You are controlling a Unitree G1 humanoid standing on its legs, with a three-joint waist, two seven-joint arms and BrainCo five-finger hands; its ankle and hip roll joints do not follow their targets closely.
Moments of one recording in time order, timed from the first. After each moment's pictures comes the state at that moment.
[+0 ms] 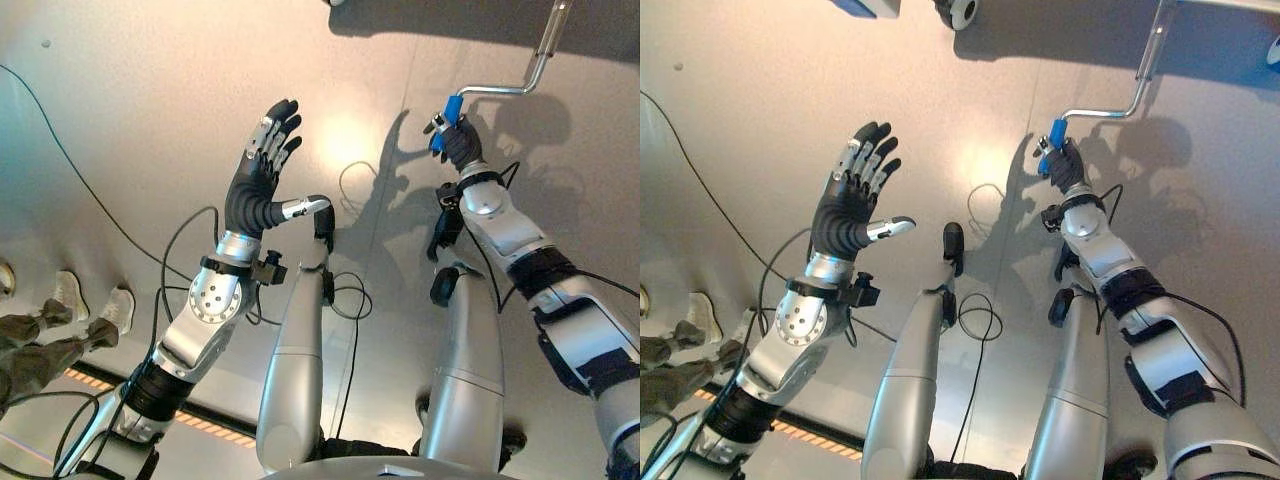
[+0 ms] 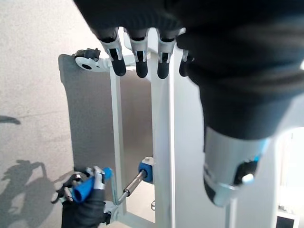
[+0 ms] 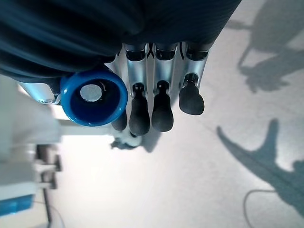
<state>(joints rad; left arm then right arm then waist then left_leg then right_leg) -0.30 0.61 -0.41 -0.30 -0.45 -0.30 0.28 -0.82 -0.61 0.50 0.48 0.33 -0.04 -0.31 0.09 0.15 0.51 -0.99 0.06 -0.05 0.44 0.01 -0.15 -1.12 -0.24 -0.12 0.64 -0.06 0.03</state>
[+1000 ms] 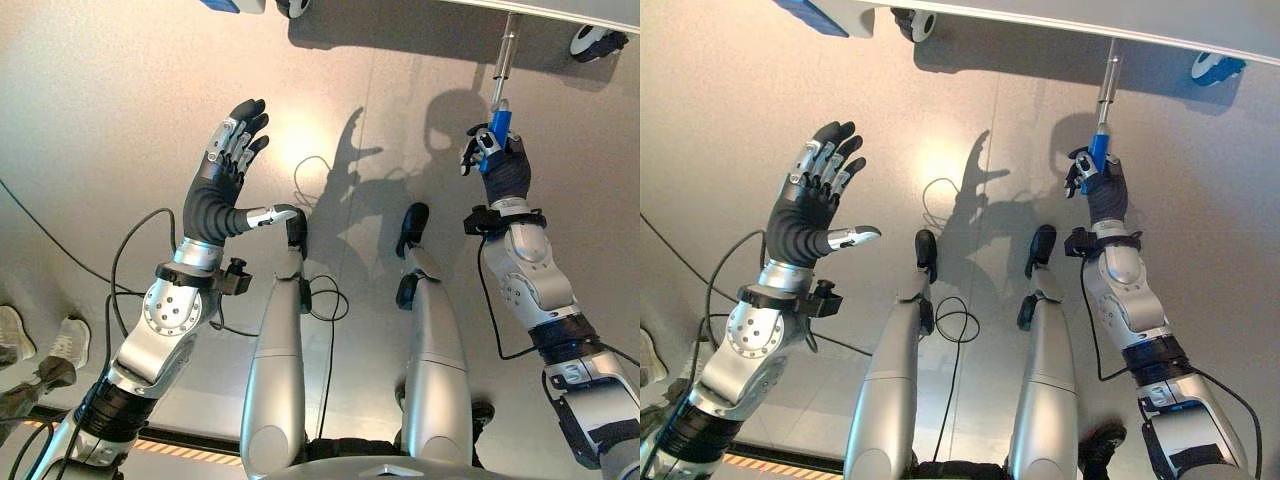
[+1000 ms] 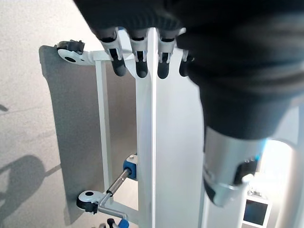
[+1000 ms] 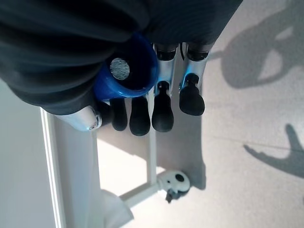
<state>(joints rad) -0.19 0.70 -0.26 -0.38 -0.45 -0.32 0.22 -0.47 -0.57 0.17 0.16 0.63 -0.20 -0.29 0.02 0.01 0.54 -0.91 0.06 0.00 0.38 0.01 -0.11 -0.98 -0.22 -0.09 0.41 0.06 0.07</state>
